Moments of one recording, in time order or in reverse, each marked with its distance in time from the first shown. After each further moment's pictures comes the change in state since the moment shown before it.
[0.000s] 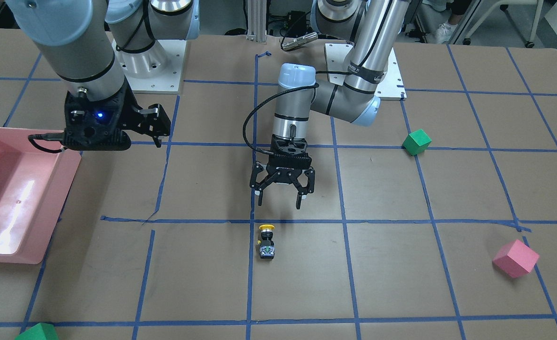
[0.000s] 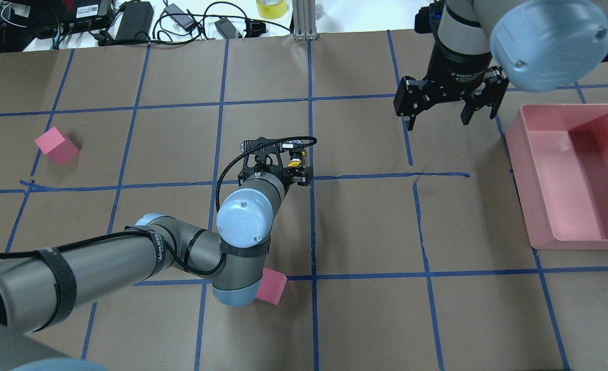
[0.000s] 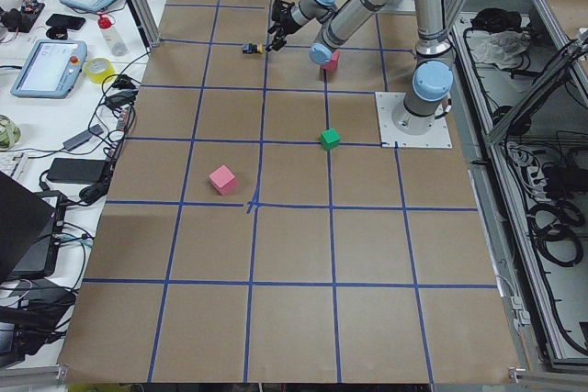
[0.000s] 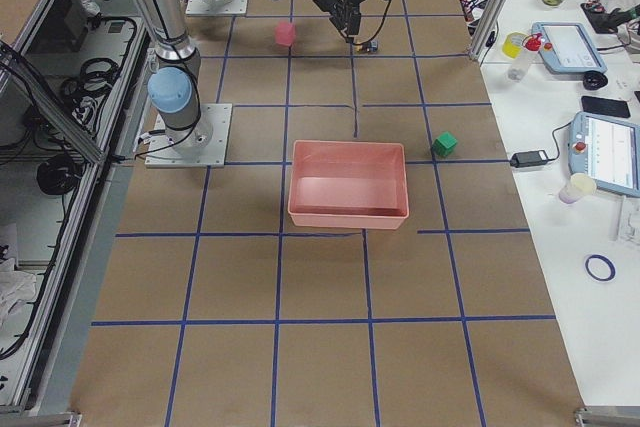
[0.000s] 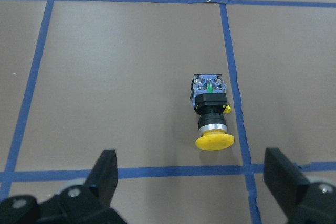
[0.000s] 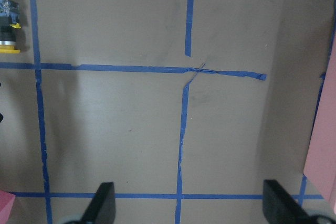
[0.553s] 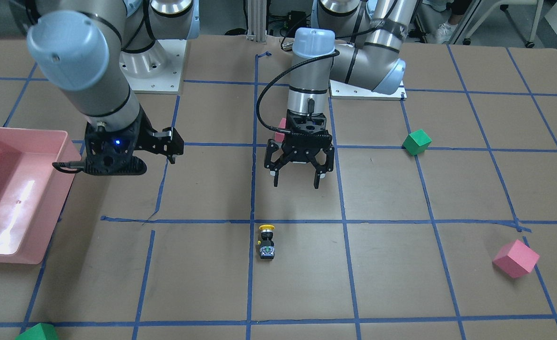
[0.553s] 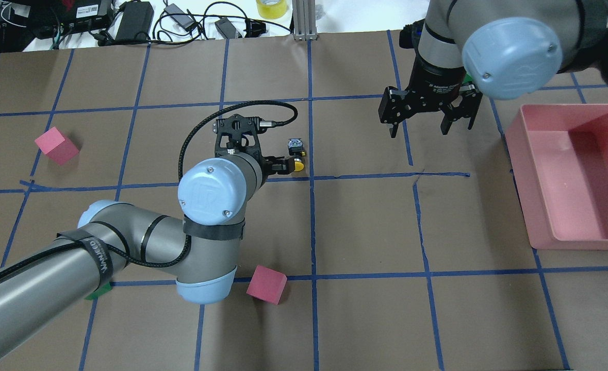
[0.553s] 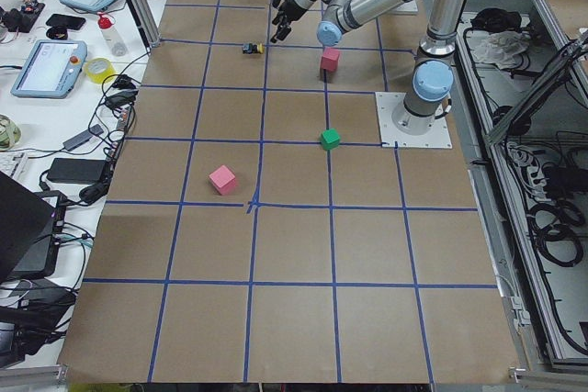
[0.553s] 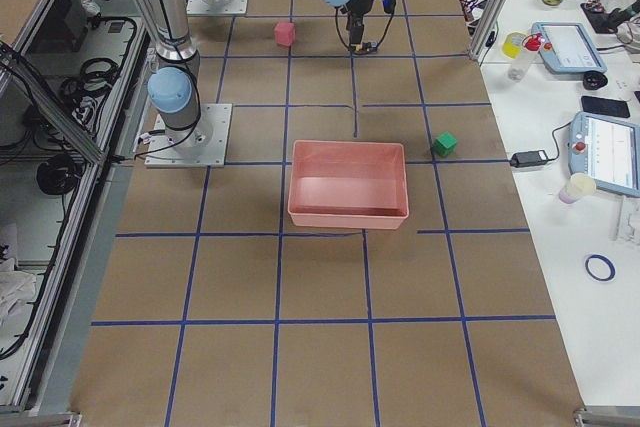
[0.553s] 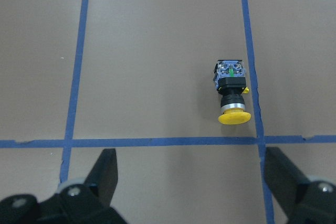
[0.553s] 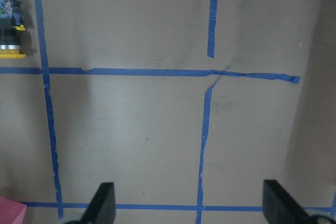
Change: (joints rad) left arm 0.039 0.242 -0.002 -0.333 -0.006 0.010; right arm 0.023 0.049 0.027 -0.041 0.034 0.015
